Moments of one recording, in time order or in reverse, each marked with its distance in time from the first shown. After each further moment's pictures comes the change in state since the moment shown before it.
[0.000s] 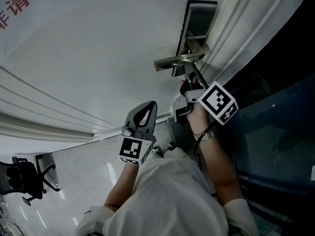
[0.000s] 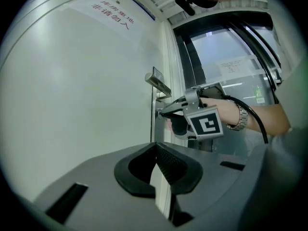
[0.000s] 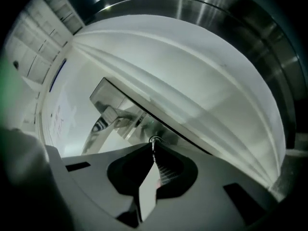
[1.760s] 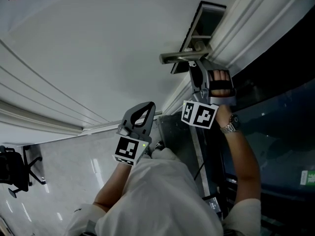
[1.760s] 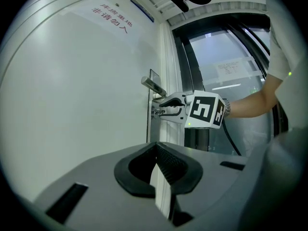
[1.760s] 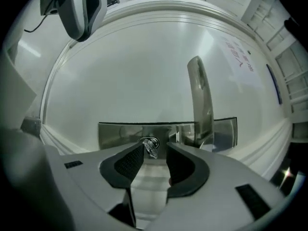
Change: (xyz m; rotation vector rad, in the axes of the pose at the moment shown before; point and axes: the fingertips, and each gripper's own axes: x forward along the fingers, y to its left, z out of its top) left arm -0.017 -0.012 -0.005 -0.002 -0.004 -0.016; right arm -0.005 0.011 -0.015 -2.472 0.166 -0.211
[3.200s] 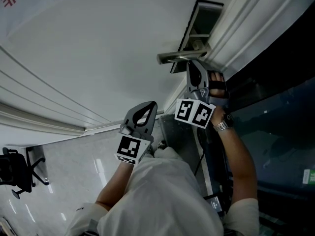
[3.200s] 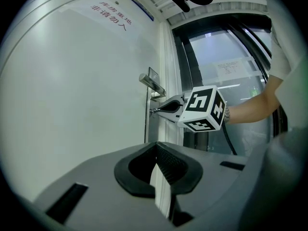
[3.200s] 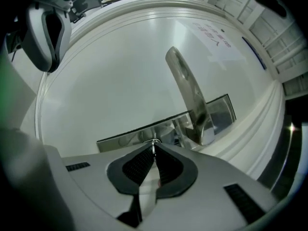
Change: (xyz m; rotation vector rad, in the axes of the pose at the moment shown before) left arm 0.007 -0.004 -0.001 -0.005 0.004 -0.012; right arm 0.002 -0.001 0.003 0.319 0.008 -0.016
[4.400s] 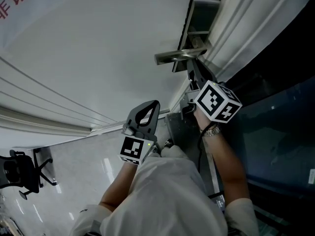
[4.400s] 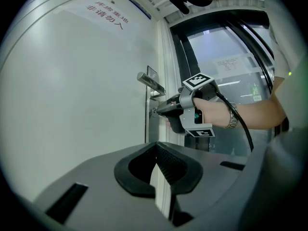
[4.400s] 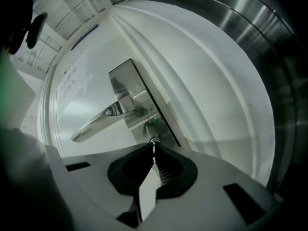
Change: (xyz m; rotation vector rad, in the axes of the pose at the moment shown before) left arm 0.006 -0.001 0.001 0.029 0.013 0.009; right arm 0.003 -0.013 -0.017 1.718 -0.088 0.252
